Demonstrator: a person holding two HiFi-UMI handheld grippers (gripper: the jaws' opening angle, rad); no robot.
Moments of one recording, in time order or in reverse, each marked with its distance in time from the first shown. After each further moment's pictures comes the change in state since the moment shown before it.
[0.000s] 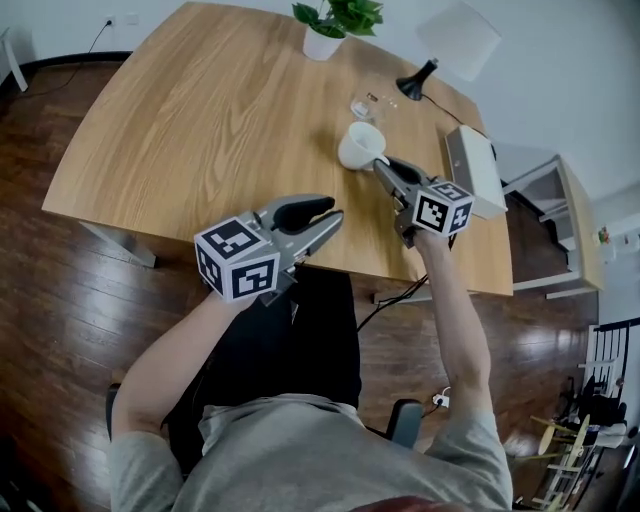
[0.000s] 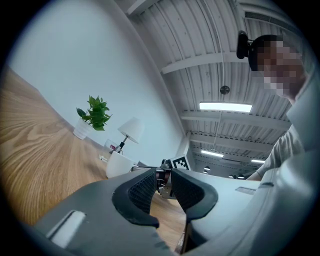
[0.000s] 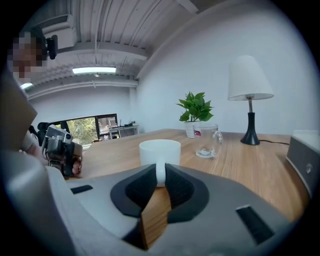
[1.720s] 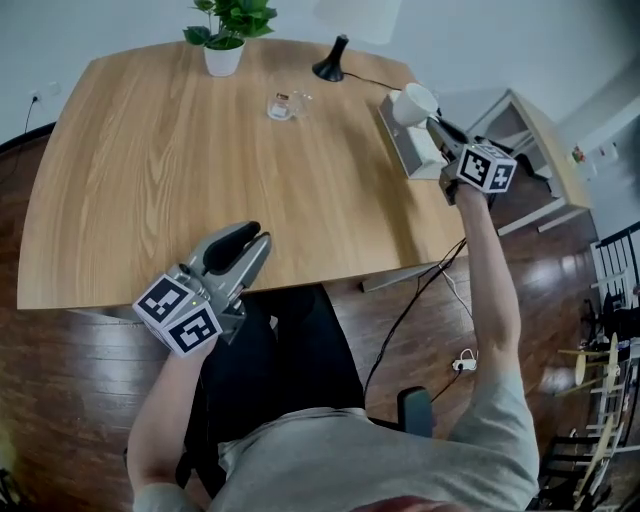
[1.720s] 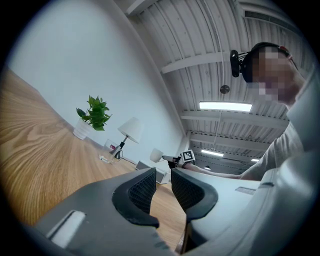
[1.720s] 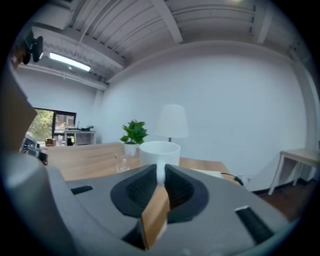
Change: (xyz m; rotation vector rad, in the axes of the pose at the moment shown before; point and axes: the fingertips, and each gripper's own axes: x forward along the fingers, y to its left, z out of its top) left arm 0.000 0.003 -0.001 0.002 0.009 0.005; right arm -0.200 -0.198 0.053 0.009 -0.135 -0.478
